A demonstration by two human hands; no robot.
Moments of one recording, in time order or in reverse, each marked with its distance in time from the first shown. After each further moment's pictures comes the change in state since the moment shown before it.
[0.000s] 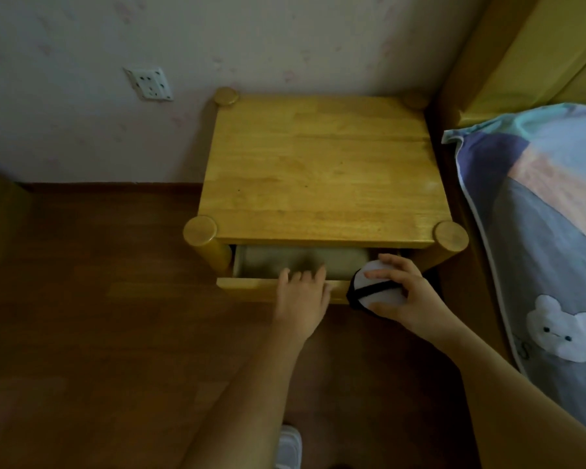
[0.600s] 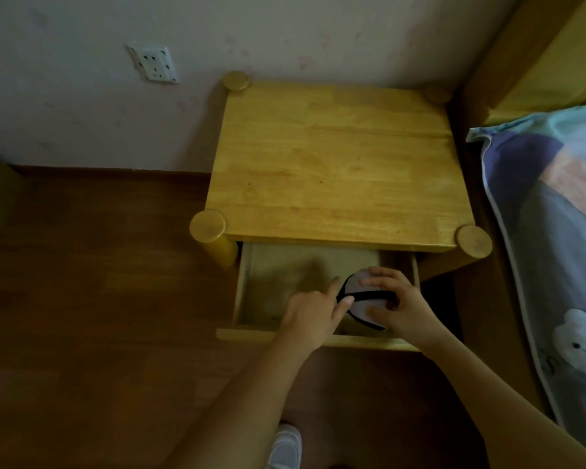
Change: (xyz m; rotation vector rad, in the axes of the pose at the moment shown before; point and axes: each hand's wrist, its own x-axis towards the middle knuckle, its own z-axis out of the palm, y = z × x) left_hand -0.002 -0.008 0.005 -0.164 -0.301 0.010; right_hand 0.029 0.029 0.042 0.055 0.010 0.017
